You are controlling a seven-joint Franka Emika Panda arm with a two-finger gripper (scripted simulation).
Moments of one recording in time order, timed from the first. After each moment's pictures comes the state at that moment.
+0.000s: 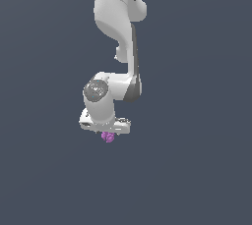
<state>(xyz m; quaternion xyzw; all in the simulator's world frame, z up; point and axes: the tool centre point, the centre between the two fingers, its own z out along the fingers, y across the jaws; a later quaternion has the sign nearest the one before) 0.059 -0.084 0.059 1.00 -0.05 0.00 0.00</state>
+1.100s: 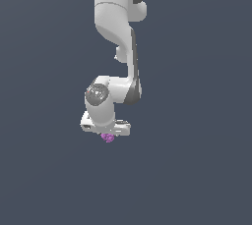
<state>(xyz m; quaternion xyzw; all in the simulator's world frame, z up) 0.060 -0.084 0.043 1.00 -0.05 0.00 0.00</state>
